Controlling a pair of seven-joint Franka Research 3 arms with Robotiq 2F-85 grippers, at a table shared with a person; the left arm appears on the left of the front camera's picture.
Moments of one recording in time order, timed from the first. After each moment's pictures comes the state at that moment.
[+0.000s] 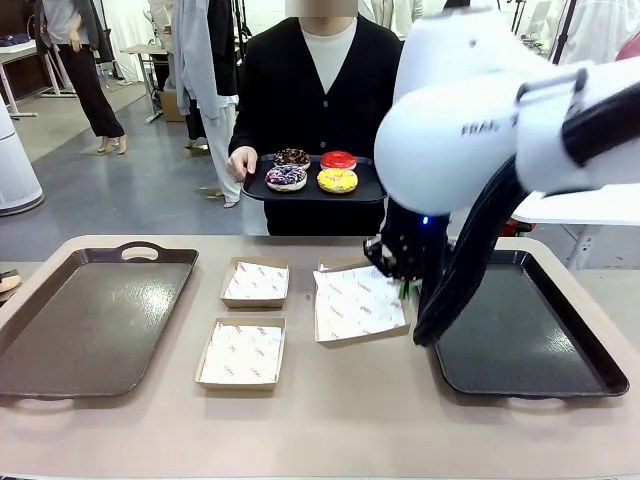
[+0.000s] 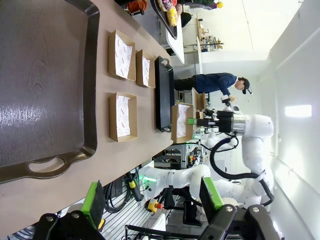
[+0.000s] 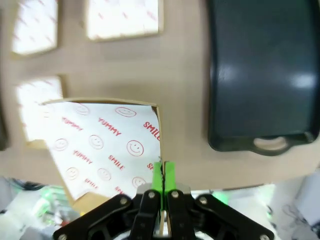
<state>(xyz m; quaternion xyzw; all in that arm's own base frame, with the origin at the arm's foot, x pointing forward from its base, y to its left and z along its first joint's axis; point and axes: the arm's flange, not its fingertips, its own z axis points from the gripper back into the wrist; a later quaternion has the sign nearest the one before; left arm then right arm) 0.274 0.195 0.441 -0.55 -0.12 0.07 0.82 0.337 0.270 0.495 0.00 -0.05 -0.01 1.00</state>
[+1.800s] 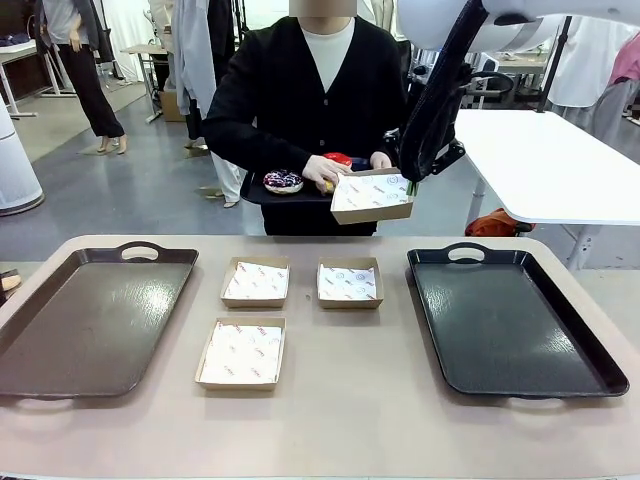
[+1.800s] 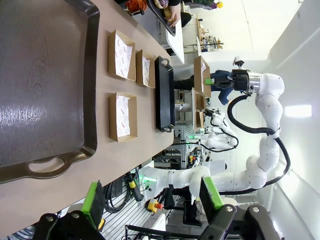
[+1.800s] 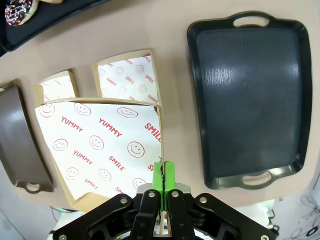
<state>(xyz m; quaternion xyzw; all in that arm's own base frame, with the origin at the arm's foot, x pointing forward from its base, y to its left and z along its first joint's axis) 0.274 0.195 0.441 -0.55 -0.12 0.07 0.82 0.512 0.229 0.562 0.04 -0.02 -0.08 1.00</state>
